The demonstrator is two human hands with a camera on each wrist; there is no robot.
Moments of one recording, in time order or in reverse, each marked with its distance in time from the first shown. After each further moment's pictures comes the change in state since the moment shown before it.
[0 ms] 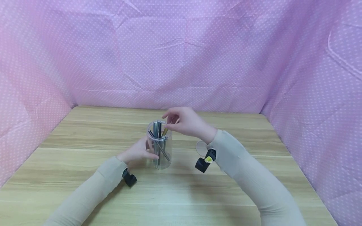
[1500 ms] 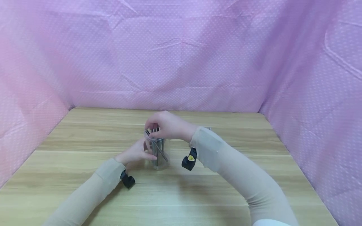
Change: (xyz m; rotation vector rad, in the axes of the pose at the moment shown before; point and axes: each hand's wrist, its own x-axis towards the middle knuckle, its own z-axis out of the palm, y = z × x) left_hand 0.000 0.001 0.001 -0.034 -0.037 0.008; right_hand 0.028 -0.009 0.024 -0.179 -0.218 -0.251
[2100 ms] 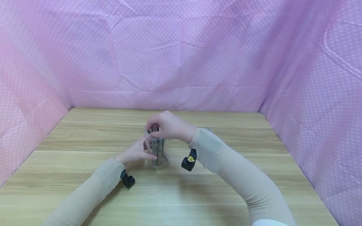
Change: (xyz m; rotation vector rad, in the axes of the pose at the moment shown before) left_hand 0.001 -0.005 -0.004 0.012 0.003 0.015; right_hand 0.001 0.002 0.004 0.035 0.039 0.017
